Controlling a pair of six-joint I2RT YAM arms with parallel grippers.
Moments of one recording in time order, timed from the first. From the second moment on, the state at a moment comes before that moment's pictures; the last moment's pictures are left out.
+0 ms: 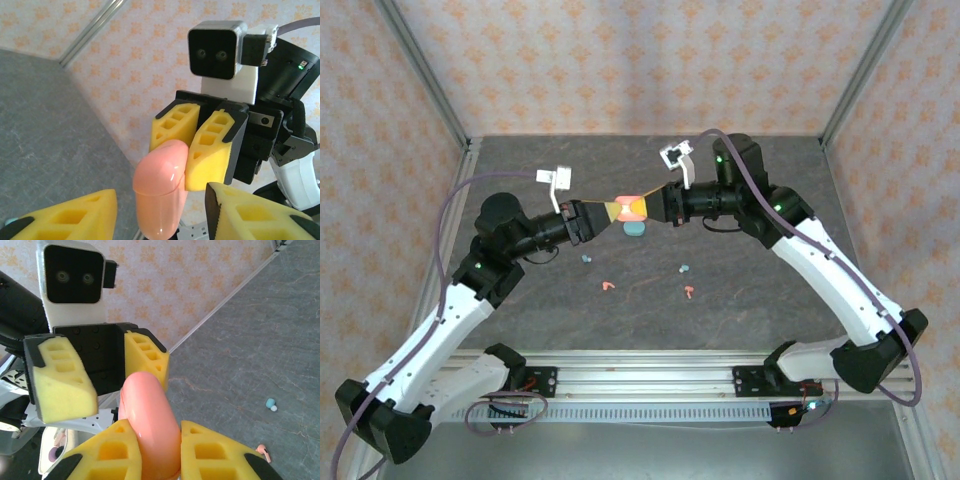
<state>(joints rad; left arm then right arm) -0.44 0.93 0.92 0.02 0.64 -0.85 0.63 1.31 1.49 -0.59 -0.74 0.37</state>
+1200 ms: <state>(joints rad) -0.44 1.04 0.96 -0.04 0.72 -0.80 0.61 1.31 1.45 -0.58 -0.70 0.40</state>
